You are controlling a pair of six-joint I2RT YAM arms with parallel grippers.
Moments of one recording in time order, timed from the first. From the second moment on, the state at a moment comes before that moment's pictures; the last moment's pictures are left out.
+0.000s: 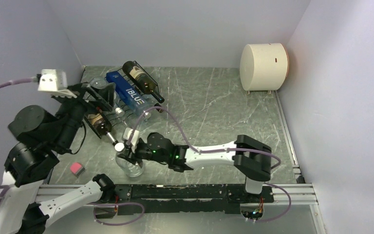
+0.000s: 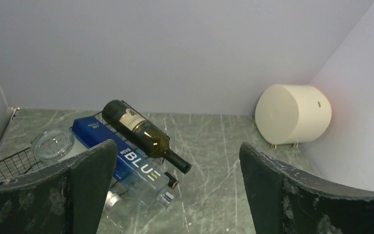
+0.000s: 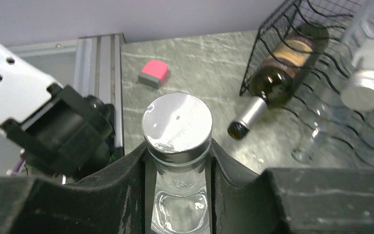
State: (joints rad) left arm -0.75 0.73 1.46 -0.57 -0.55 -0.21; right arm 1.33 1.82 1.15 0.58 -0.05 -0.05
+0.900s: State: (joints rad) left arm -0.75 0.95 1.09 -0.53 -0.37 -0.42; right arm 0.95 1.38 0.66 0.61 0.17 0.39
